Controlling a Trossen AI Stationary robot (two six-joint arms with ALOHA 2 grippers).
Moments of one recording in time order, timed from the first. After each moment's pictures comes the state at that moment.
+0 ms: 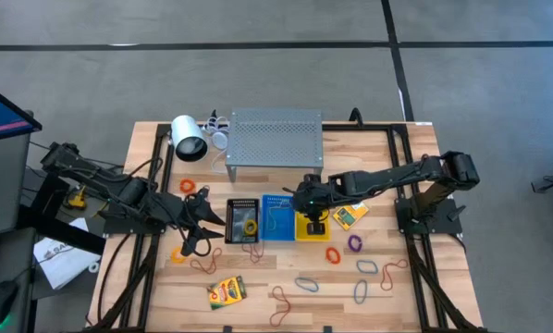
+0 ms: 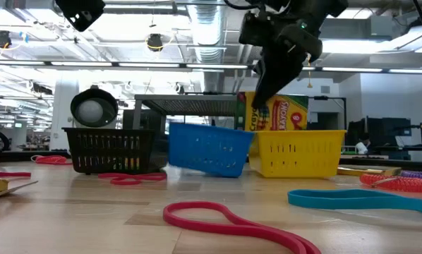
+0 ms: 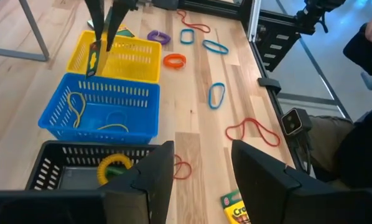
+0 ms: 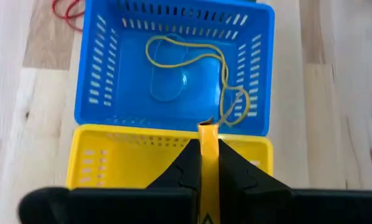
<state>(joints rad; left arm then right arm) -0.42 0.89 0.76 -0.42 -0.22 -0.38 0.08 1.62 1.14 -0.55 0.11 -0.03</state>
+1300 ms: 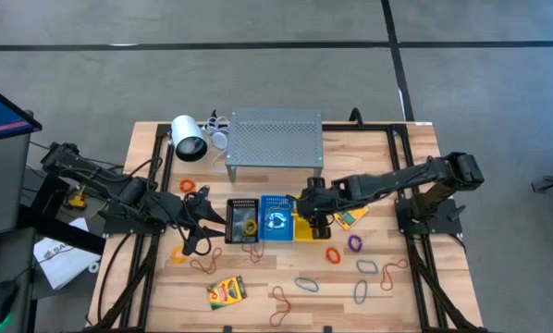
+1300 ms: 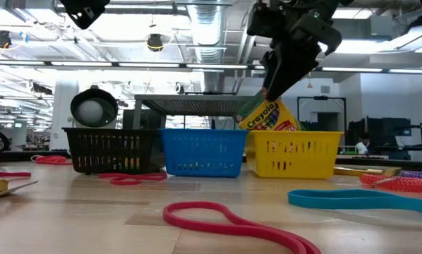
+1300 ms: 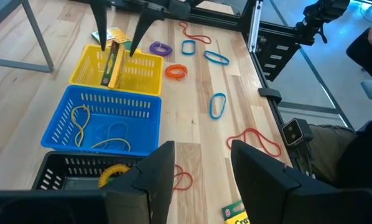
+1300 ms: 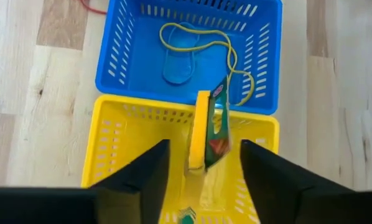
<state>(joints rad) -0.42 0.89 0.76 -0.39 -0.24 -0.37 0.13 1.60 1.16 -0.63 0.16 -0.03</state>
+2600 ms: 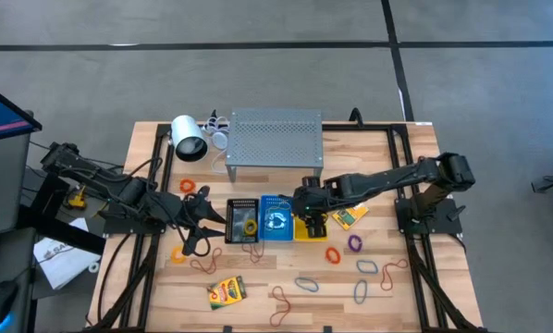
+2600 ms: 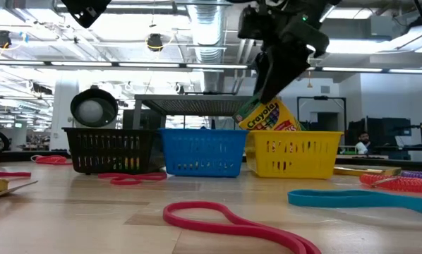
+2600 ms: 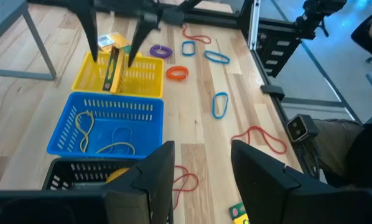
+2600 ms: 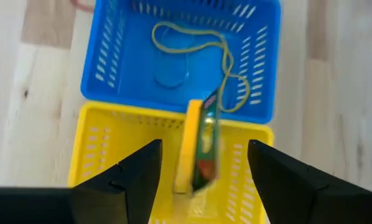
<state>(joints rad) -0.42 0.89 0.76 -0.38 -0.24 -0.32 0.10 1.67 1.22 -0.67 0.15 -0.06</state>
